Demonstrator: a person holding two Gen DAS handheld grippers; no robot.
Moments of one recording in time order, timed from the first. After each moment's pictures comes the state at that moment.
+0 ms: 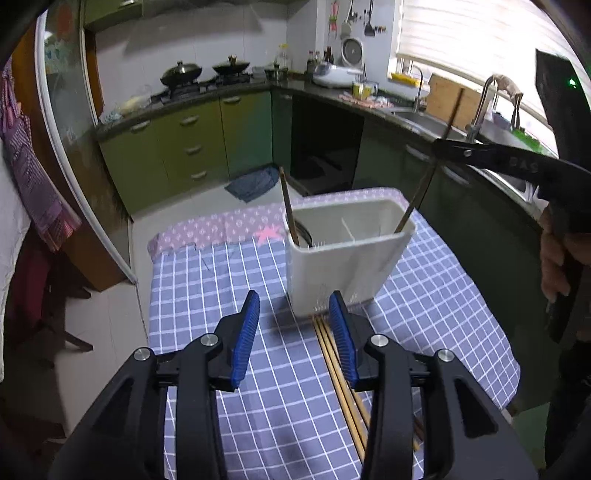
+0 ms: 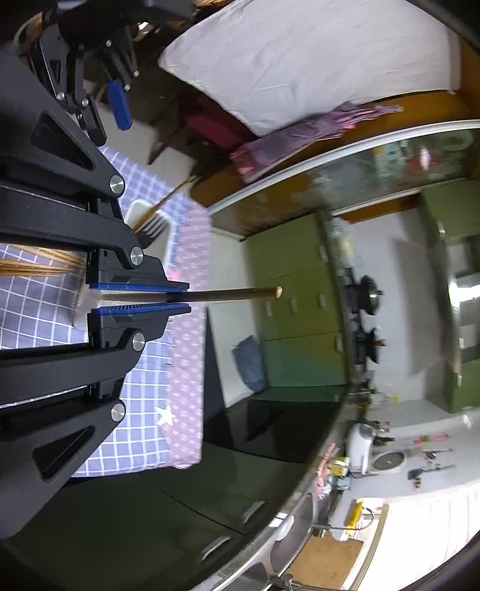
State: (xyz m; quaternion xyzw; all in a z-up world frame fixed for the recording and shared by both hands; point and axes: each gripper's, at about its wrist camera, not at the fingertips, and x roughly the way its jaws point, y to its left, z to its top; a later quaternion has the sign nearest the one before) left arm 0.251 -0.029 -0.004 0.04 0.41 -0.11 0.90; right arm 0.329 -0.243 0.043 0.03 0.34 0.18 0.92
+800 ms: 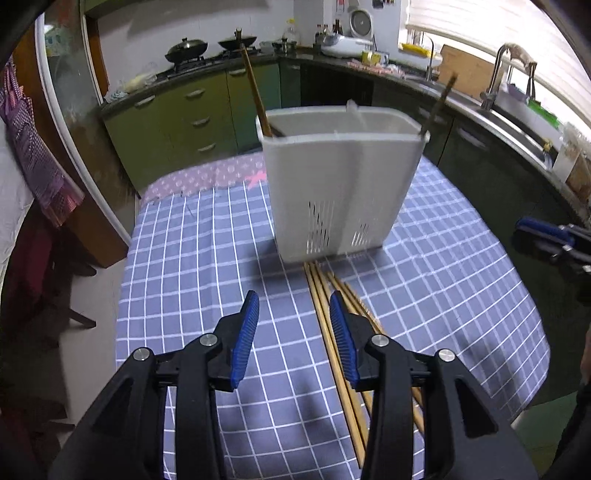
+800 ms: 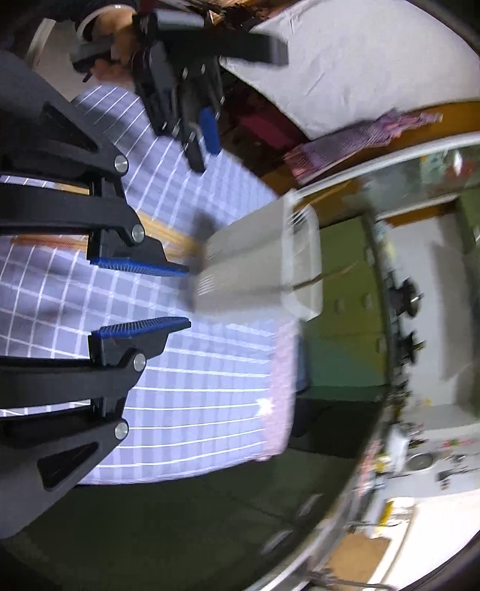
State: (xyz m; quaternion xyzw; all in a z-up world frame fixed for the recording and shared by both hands) left arm 0.233 -0.060 -0.085 0.06 0.44 -0.07 0.89; right arm 0.214 -0.291 -0.073 0.02 0.41 0.18 0.89
